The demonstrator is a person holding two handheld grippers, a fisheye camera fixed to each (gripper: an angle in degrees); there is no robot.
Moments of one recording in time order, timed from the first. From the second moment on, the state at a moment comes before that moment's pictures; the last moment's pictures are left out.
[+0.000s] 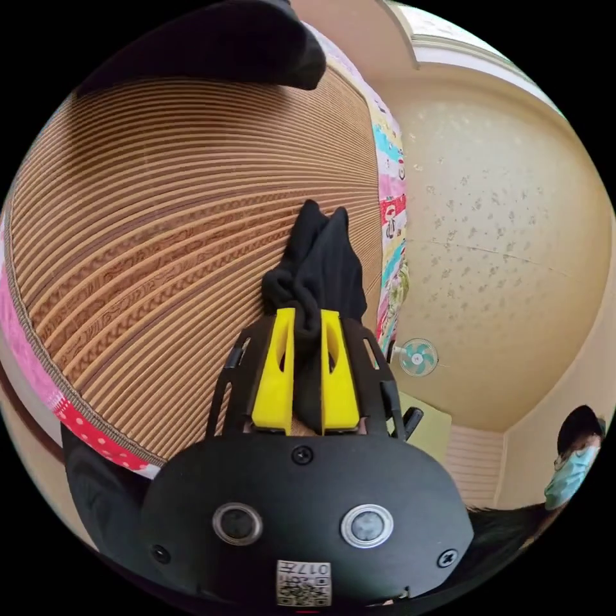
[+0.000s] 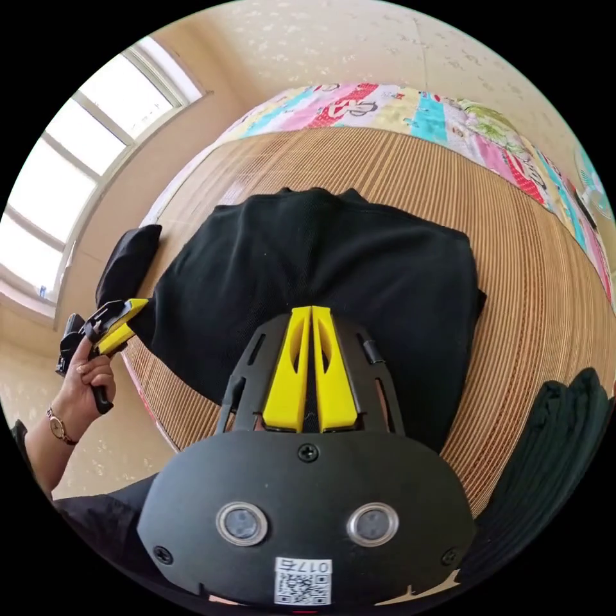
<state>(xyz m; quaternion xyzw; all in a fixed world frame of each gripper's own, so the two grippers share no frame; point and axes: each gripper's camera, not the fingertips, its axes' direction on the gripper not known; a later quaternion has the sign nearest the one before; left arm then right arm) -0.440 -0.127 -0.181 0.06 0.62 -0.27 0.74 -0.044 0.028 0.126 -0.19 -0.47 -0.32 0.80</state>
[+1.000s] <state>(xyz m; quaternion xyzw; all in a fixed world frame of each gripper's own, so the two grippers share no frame) -0.122 -0.018 -0.097 -0.15 0.62 0.06 0.77 0.265 -0.001 0.351 -0.42 -0.69 0.29 0.51</state>
